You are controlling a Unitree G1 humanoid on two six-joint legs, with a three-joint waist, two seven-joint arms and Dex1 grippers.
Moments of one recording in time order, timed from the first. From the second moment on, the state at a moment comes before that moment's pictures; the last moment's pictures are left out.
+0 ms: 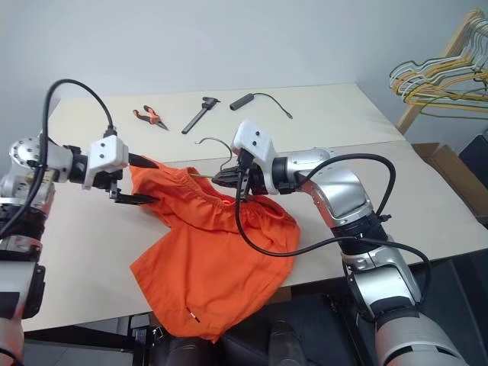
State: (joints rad) left arm -0.90 0.80 -0.15 0.72 -0.03 -0.16 -1.44; right arm -0.90 -0.46 0.29 -0.01 0.36 0.68 0.97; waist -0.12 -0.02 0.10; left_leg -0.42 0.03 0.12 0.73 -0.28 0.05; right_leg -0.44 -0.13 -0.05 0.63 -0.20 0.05
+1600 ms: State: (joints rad) left arm -0.86 0.86 -0.13 0.65 -0.04 -0.08 -1.49; right arm -0.89 -0.60 0.30 -0.08 0.28 0.65 1.09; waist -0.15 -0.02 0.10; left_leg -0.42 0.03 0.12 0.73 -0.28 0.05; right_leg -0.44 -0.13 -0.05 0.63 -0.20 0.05
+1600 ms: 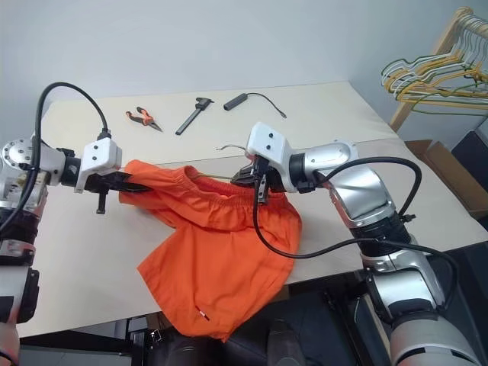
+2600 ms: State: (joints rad) left arm -1.03 0.69 -0.19 0.61 -0.13 -0.10 -1.55; right arm -1.26 -0.62 0.39 0.06 0.26 0.90 1.27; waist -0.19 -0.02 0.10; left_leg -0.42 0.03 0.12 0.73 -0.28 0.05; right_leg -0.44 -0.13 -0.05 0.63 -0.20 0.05
